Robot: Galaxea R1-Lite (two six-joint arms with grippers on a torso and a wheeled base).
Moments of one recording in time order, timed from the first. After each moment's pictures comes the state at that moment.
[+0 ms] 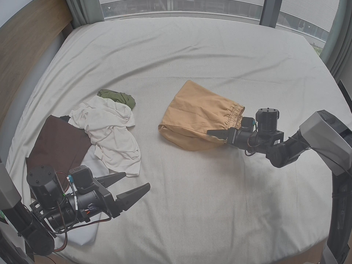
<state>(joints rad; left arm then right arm) -0.45 1.81 -0.12 -1.55 -0.34 -0.31 0.27 2.33 -1.26 -0.74 0.52 0.47</state>
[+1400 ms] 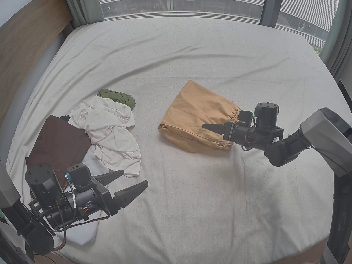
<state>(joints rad) -0.43 1.80 -0.13 -1.55 -0.35 -0.32 0.32 2.34 -1.30 -0.79 0.51 0.46</state>
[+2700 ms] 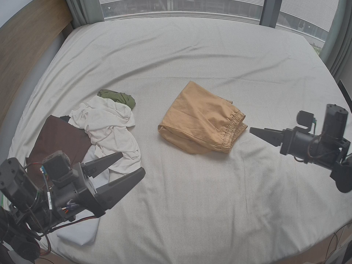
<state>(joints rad) -0.56 1.52 -0.13 -1.54 -0.34 -0.38 0.26 1.55 -0.54 -0.89 0.47 0.33</state>
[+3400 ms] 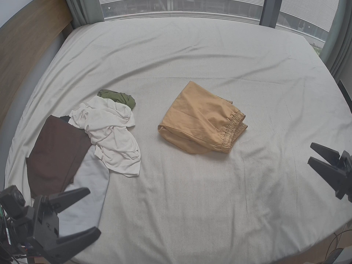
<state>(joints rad) -0.64 0.98 -0.02 -1.03 -0.32 -0.37 0.27 0.96 -0.24 -0.79 0.47 0.30</state>
